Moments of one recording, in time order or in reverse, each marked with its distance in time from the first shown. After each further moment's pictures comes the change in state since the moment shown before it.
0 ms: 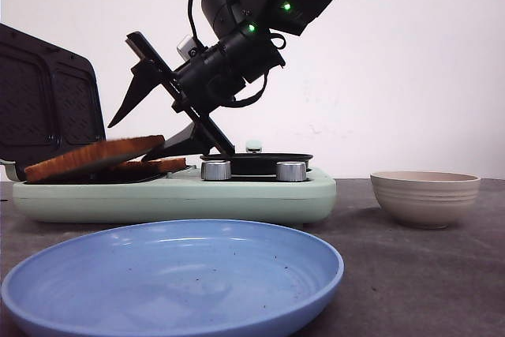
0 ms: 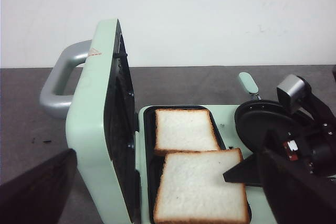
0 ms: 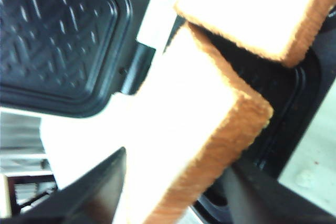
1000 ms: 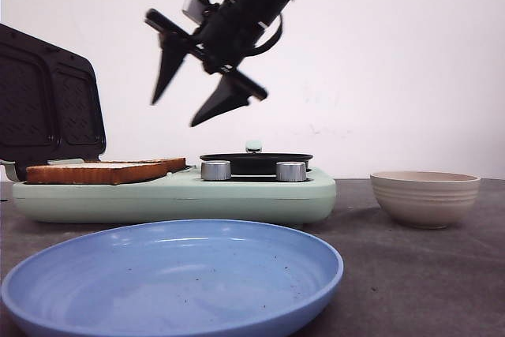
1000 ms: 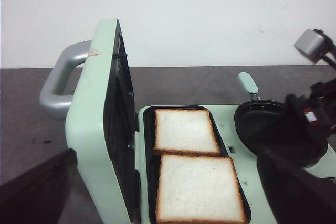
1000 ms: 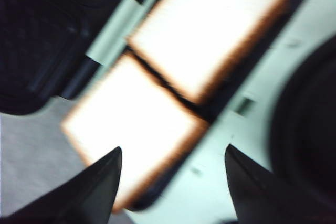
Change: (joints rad) left arm 0.000 0.000 0.000 0.000 0.000 0.000; right arm -0.059 -0.018 0.291 -0.489 0.228 -0.383
